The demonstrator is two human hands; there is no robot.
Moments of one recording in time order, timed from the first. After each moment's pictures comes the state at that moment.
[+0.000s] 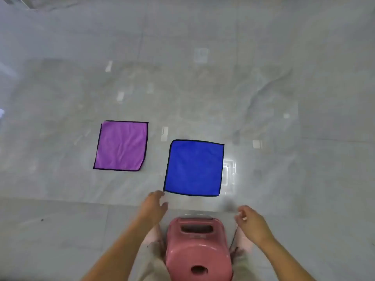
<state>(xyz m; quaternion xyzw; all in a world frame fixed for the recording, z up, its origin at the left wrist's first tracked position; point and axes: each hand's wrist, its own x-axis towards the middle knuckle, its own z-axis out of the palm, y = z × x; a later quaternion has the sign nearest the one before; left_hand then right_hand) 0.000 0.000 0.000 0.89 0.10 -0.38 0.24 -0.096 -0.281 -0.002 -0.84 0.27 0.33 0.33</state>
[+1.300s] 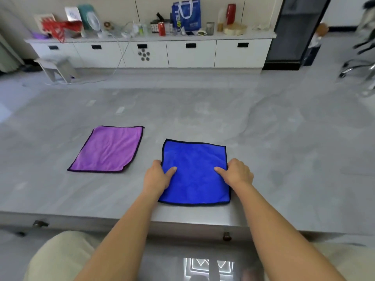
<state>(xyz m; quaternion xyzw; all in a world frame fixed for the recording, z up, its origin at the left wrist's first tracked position) 0.033 -0.029 -0.213 0.92 0.09 -0.09 0.36 0.008 -0.252 -0.224 -0.93 0.28 0.07 0.23</state>
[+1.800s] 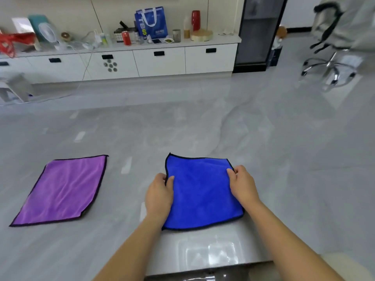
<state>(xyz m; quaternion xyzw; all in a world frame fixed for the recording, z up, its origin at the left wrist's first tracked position) 0.038 -0.105 -0.208 0.92 0.04 0.00 0.39 -0.001 -0.322 -0.209 -0.86 0.27 -0.07 0.42</state>
